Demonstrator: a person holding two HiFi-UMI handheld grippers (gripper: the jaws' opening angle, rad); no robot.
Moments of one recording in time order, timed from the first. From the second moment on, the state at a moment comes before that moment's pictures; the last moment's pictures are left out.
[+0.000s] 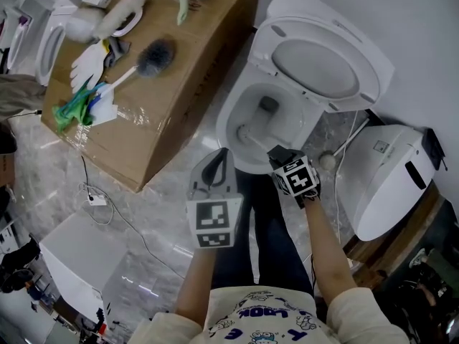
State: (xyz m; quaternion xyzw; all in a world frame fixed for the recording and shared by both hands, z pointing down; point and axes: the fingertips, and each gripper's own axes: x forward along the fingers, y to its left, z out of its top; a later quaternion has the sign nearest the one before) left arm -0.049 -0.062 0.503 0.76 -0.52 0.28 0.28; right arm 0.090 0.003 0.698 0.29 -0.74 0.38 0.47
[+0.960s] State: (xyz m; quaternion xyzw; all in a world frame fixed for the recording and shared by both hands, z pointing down) left arm -0.049 -0.063 0.501 0.76 -0.53 0.27 0.28; right arm 0.109 0.011 0.710 0.22 -0.73 0.26 0.60
